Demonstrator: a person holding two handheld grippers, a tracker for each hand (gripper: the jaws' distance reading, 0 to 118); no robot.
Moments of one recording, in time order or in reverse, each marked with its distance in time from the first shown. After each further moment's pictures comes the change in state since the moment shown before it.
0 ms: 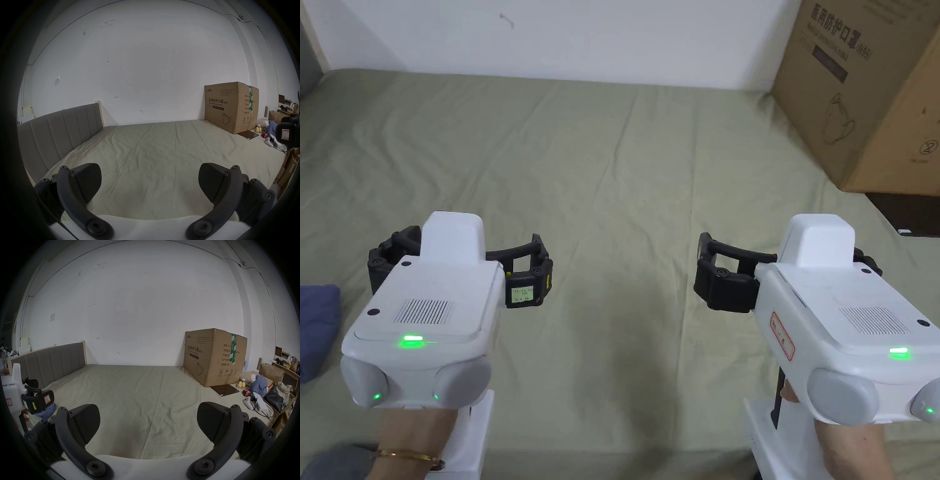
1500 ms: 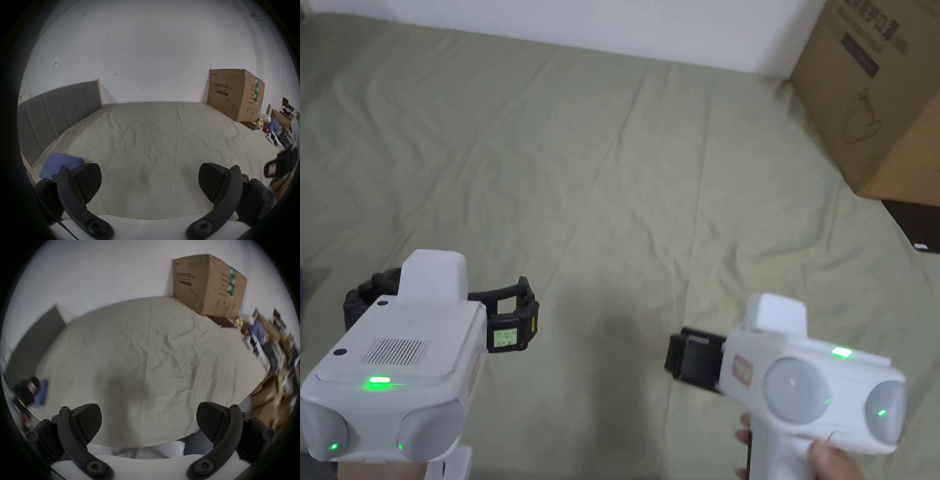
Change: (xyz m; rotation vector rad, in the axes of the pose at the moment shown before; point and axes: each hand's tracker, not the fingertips) left arm -0.001 -0.045 -0.040 -0.245 0.002 0.077; right arm -0.025 -0.047 -0.074 -0.721 -0.123 -0.045
